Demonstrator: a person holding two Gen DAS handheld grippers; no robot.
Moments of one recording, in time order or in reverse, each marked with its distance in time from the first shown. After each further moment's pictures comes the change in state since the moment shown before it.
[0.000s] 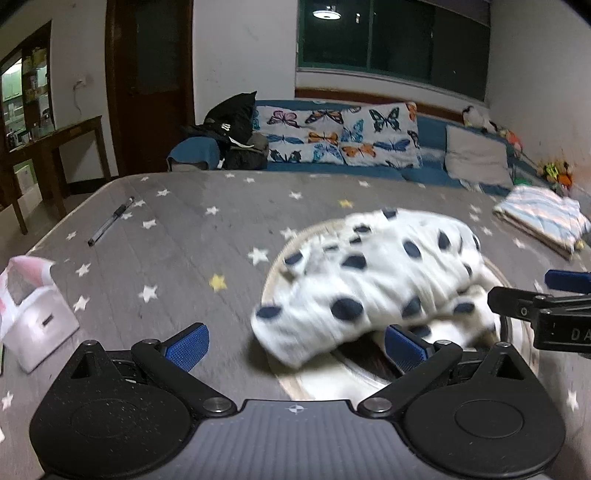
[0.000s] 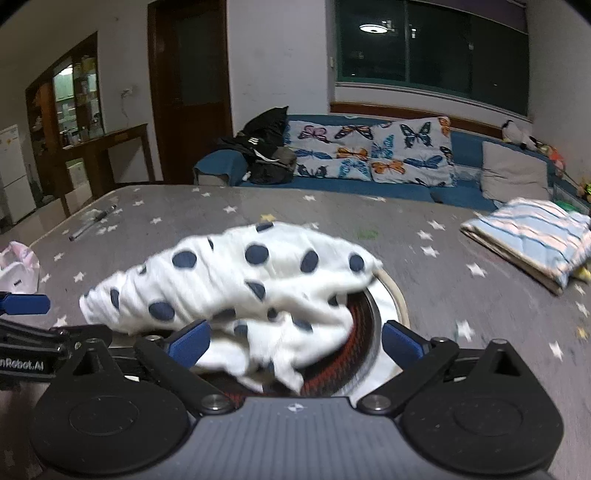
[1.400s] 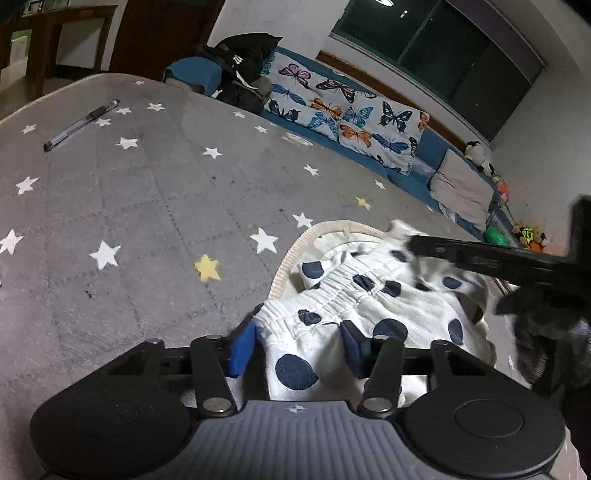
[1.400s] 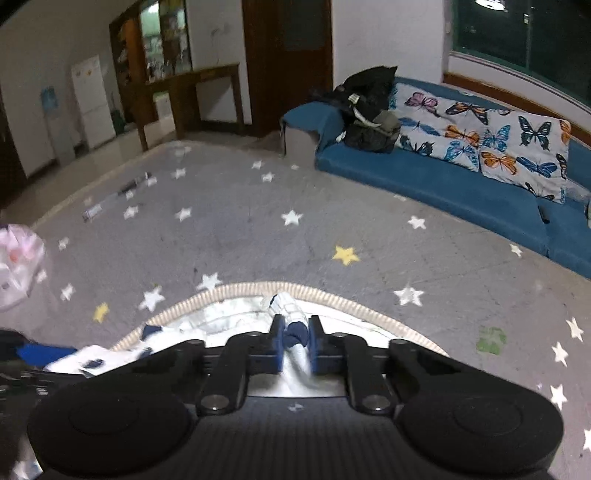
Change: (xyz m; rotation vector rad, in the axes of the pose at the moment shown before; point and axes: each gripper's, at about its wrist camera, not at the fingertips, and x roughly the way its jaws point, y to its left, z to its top) left arm 0.074 0.074 0.022 -0.342 0.156 -0.217; right arm 0.078 -0.054 0.049 -0.237 0.162 0.318
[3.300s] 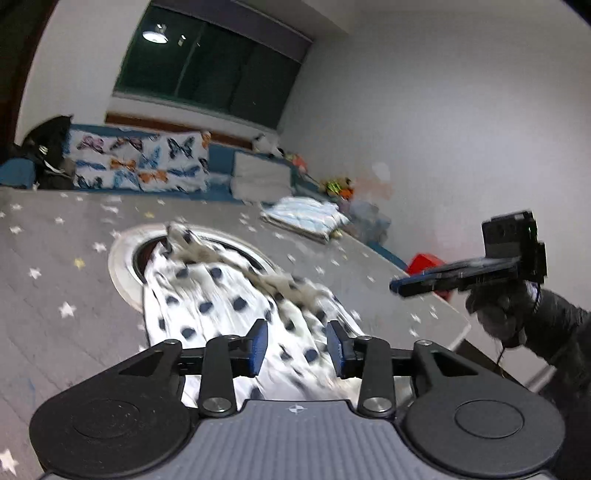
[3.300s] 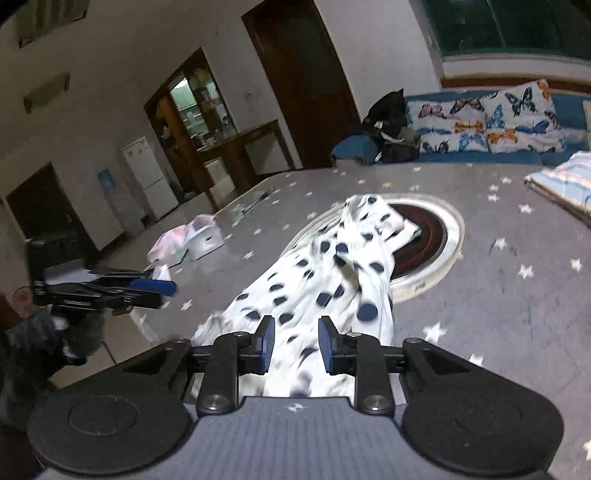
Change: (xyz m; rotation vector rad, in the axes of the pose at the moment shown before) left arm -0.208 -0.025 -0.131 0.486 -0.108 -0.514; right arm -0.341 -0.003 -0.224 0.138 -0.127 0.273
